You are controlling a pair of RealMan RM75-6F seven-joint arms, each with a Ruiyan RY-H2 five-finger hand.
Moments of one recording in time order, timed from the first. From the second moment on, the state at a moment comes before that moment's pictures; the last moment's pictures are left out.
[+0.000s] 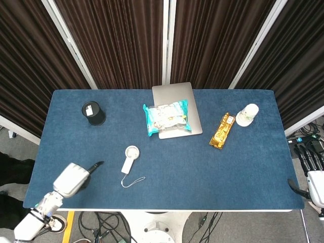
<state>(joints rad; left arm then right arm) -0.35 -1.19 0.05 -1.72 1.69 1.13 0.25 0.06 -1.03 0.03 -1.48 -1.53 1.46 0.18</state>
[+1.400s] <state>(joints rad) -0.53 -1.48 -0.03 -1.59 1.41 0.92 0.60 0.06 -1.04 0.03 -1.44 -1.51 1.44 0.21</state>
